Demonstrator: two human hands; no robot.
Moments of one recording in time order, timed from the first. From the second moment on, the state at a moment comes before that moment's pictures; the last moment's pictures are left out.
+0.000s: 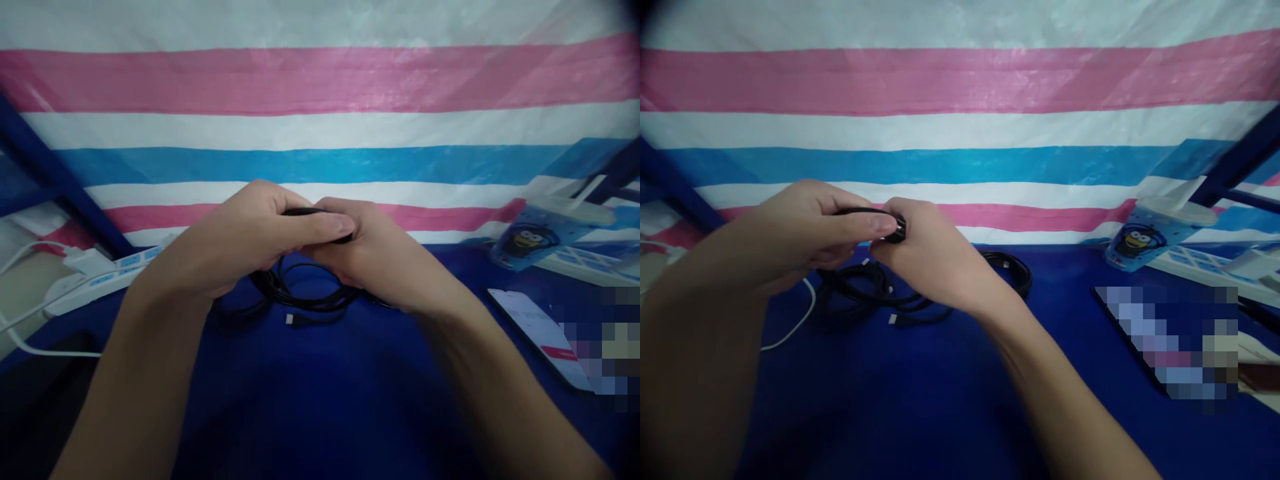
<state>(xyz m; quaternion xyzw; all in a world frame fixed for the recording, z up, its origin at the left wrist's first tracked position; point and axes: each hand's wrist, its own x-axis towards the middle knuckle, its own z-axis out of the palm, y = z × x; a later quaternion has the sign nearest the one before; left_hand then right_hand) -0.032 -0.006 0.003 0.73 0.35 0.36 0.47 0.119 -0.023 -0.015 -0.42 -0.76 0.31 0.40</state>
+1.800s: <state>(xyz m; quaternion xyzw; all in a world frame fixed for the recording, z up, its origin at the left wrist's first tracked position) -0.004 0.009 -0.009 0.29 0.26 0.71 0.58 0.121 -0.014 -0.026 -0.43 -0.69 -0.01 0.59</state>
